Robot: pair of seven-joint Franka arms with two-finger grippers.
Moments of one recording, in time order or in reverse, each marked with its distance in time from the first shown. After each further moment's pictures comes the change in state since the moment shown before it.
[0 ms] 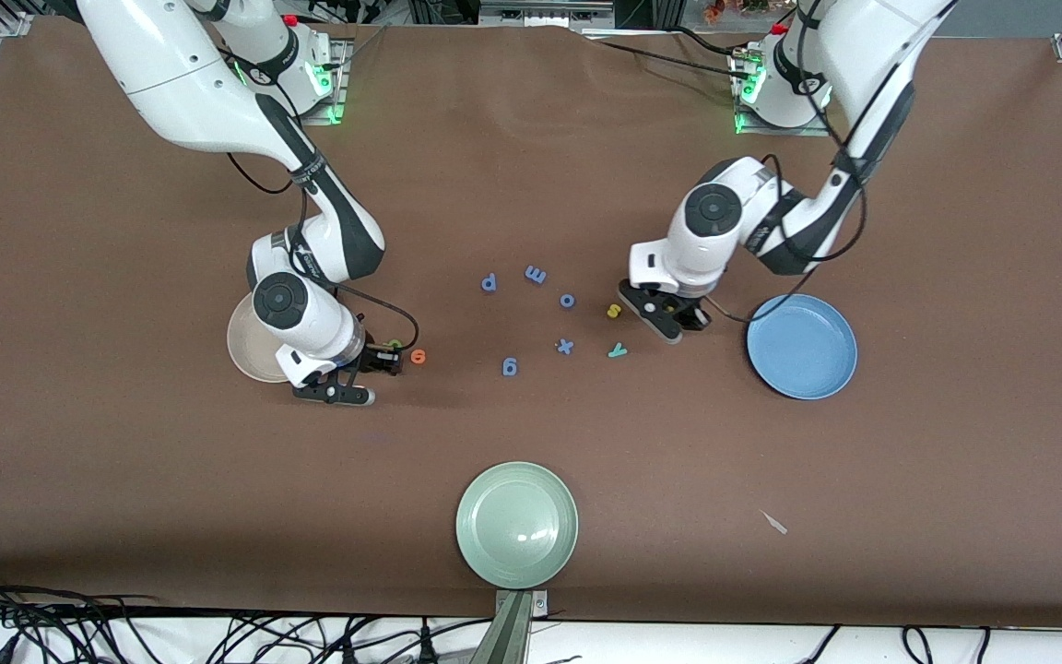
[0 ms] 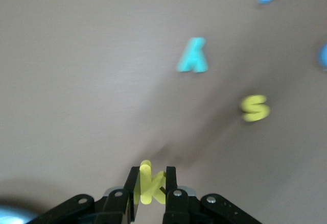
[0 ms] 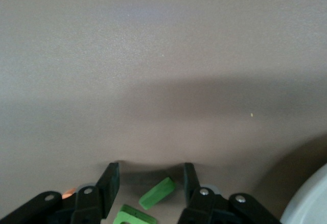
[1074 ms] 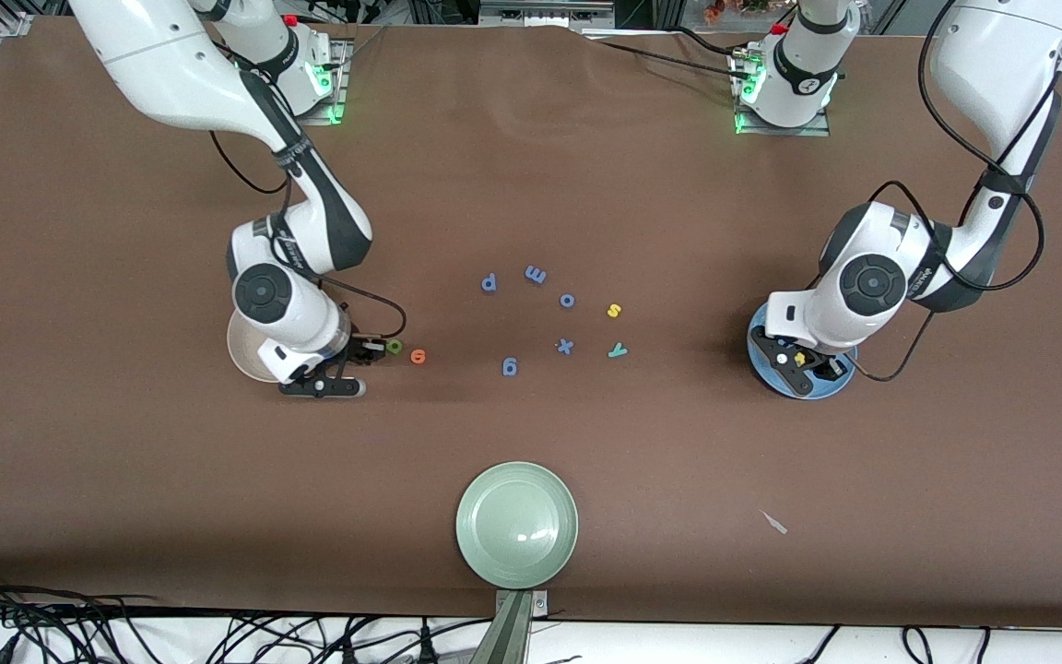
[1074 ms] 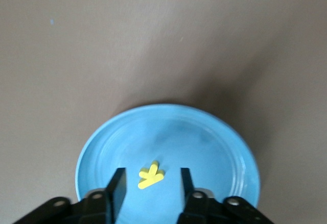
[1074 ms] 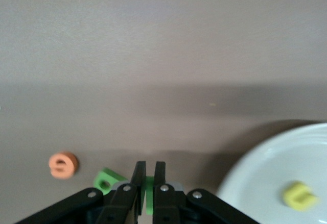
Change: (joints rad) left arm 0.290 0.039 -0.029 0.114 0.066 -0.184 0.378; right arm -0.012 -0.120 -0.027 -0.021 0.000 -0.162 -0.167
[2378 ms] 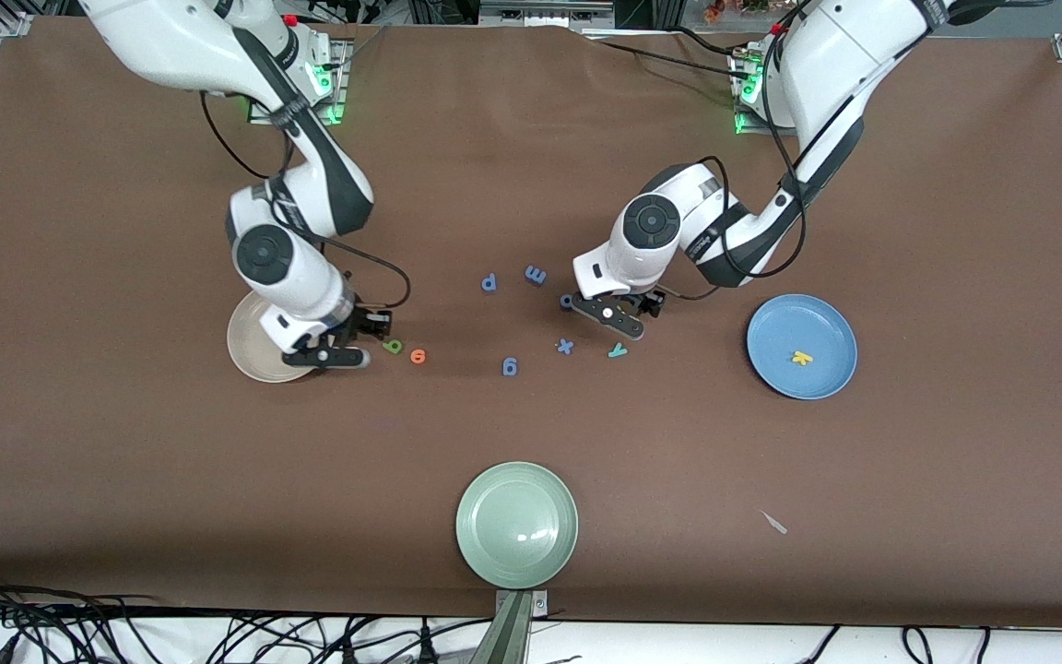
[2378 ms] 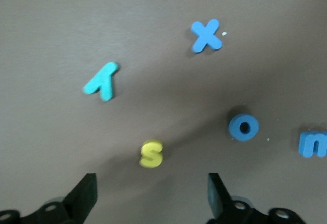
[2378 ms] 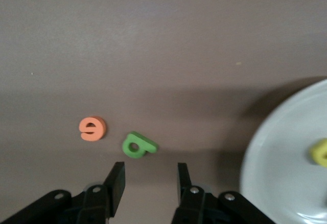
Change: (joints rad) left arm -0.326 0.171 -0.126 0.033 -0.073 0.121 -0.853; right arm 0.016 -0.035 0.060 -0.103 0.001 0.088 0.129
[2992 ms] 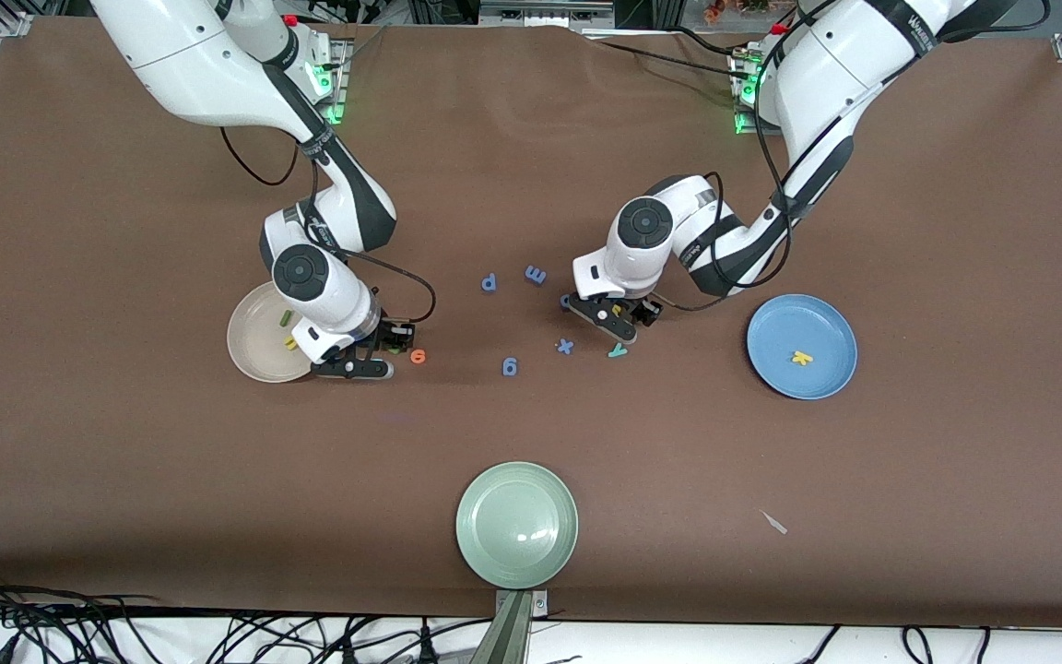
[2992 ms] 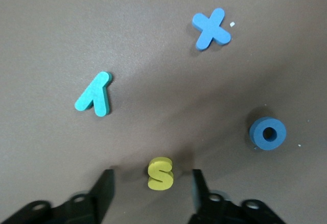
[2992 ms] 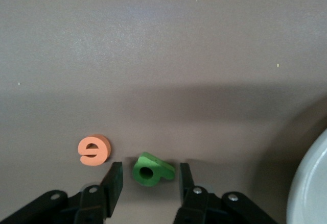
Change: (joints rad) left arm 0.000 0.039 0.009 -0.007 0.130 0.035 0.000; right arm 0.018 0.078 -0.003 0.021 -0.030 0.076 0.049
